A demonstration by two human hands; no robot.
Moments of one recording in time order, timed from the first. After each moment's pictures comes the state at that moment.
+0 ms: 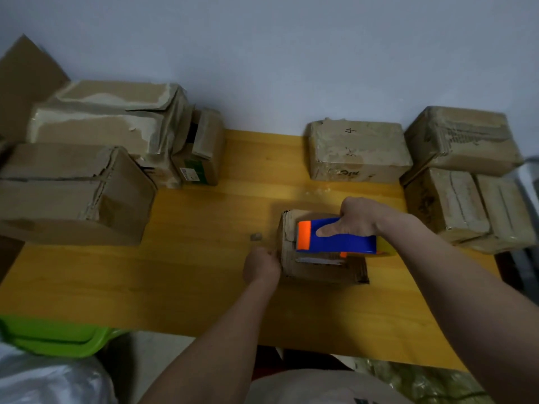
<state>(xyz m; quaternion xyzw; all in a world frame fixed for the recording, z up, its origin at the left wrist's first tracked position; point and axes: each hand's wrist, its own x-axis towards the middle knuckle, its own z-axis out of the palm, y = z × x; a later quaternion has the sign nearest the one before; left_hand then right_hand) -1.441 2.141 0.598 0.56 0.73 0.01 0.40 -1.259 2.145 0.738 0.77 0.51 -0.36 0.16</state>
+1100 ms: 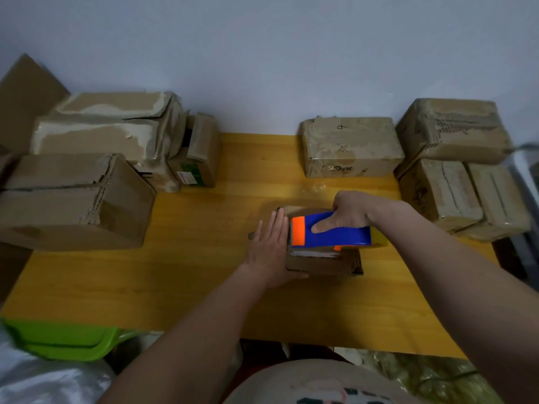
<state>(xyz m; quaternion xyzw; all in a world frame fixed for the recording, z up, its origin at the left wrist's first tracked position) -1.441 2.145 0.620 0.90 0.38 -0.16 0.12 -1.251 2.141 0.737 0.76 0.50 -0.40 0.13</state>
